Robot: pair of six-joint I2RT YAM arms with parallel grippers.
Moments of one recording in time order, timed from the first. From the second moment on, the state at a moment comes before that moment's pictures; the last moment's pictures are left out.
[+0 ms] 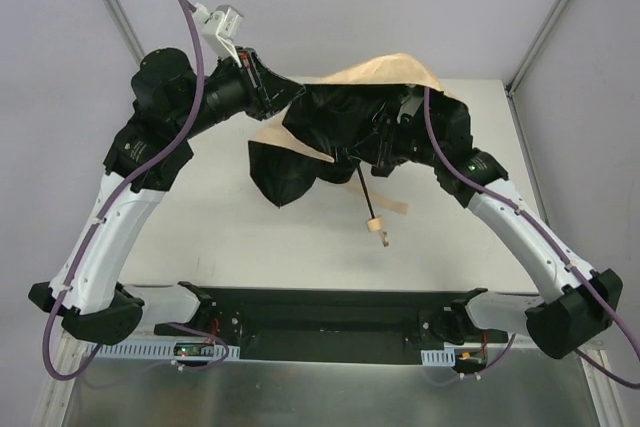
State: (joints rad) left arm -0.55 1.25 1.75 -0.56 0.29 -0.51; right arm 0.54 1.20 1.17 -0.33 -0.44 0.49
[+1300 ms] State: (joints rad) left arm -0.44 1.22 1.51 -0.21 0.70 -0.83; right arm 0.46 1.35 1.29 0.09 -1.27 0.67
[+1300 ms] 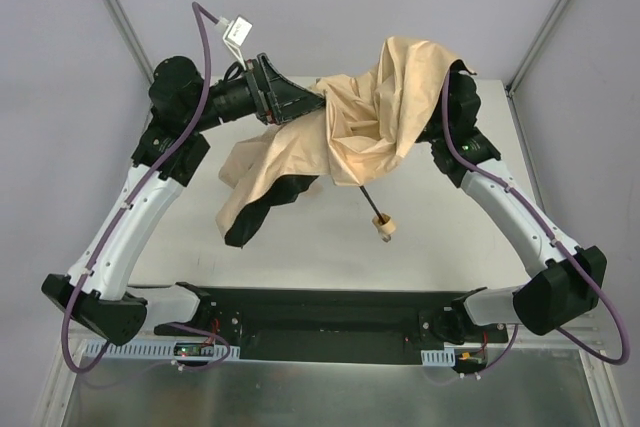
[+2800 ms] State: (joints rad) left arm -0.24 1.08 1.35 0.09 0.72 -0.40; right arm 0.41 0.90 1.20 -0.27 -0.50 1.11
